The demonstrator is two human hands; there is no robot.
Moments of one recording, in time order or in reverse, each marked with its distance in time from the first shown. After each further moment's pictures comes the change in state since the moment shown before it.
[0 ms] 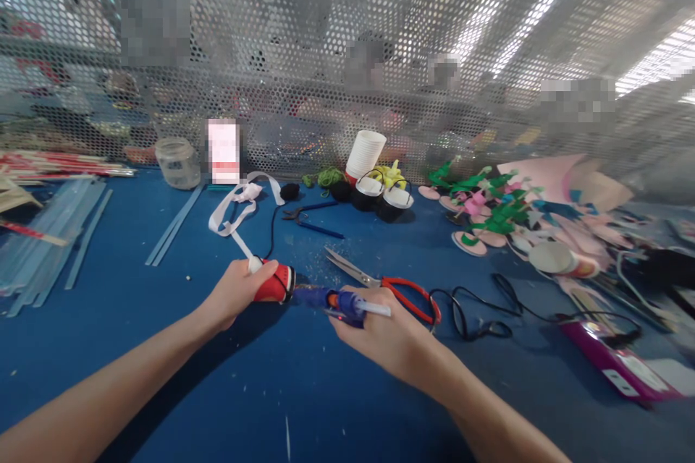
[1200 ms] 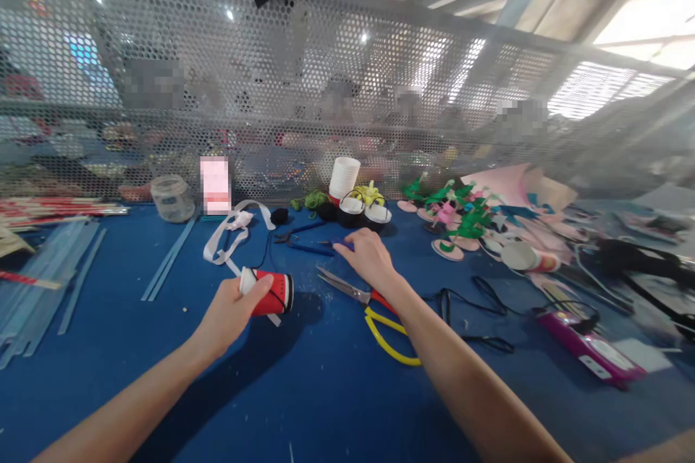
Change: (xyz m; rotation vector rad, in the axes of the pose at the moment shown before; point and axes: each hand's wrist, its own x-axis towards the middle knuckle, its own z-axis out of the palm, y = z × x) left_hand -0.011 0.017 -0.007 -0.038 0.018 0.198; right_hand 0.084 0.050 -0.019 0.018 0.400 0.223
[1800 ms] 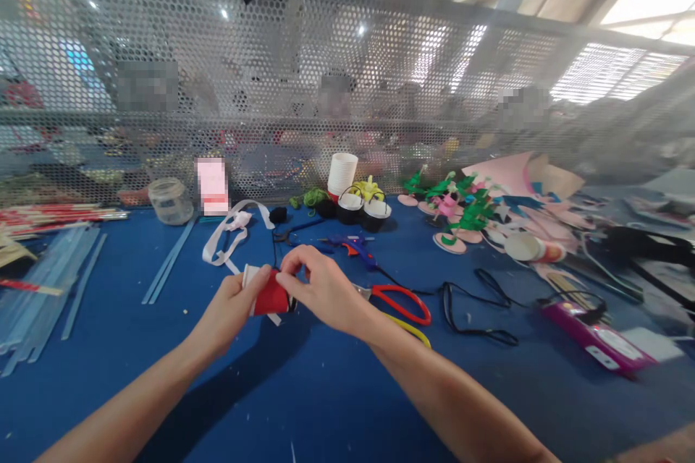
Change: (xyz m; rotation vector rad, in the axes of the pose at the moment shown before) left_hand -0.003 0.021 0.005 -0.040 -0.007 -0.066; right_hand -0.051 -0.073 0.014 0.345 -0.202 -0.342
